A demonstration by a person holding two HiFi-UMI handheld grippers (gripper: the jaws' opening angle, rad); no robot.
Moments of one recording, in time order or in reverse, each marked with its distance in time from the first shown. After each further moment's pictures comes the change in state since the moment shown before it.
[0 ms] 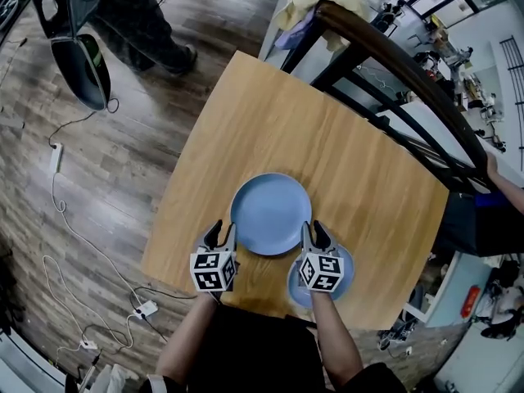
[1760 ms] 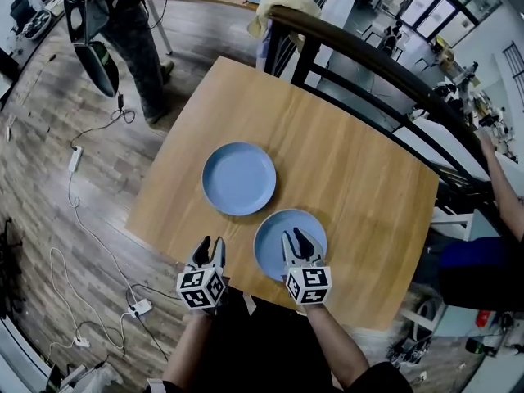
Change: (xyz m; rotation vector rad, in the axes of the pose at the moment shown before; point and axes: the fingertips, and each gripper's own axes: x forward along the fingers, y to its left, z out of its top) left arm -0.130 -0.120 -0.102 -0.040 -0.204 0.111; right arm -0.164 -0.020 -0.042 -0.066 -0.181 0.262
